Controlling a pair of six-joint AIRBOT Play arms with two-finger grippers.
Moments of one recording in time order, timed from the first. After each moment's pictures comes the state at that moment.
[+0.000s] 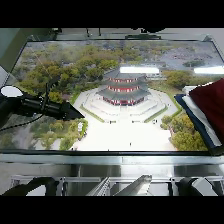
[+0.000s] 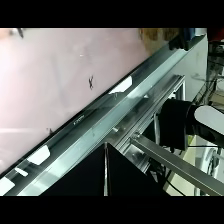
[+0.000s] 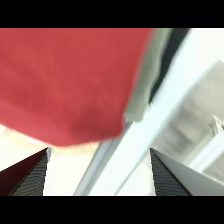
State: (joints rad) left arm 0.05 -1.23 0.92 0.59 -1.46 -1.09; right arm -1.08 -1.03 1.04 -1.30 1.56 1.69
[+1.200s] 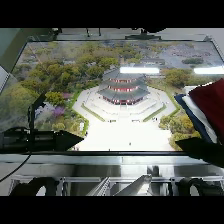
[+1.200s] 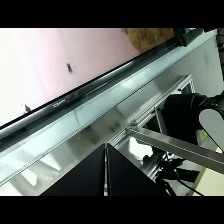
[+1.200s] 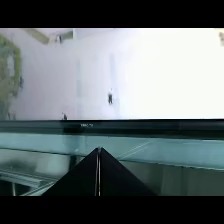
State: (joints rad) left arm -0.07 -0.55 0.57 0.64 -1.34 -1.30; right arm -0.07 -0.26 0.58 -1.00 1.40 1.74
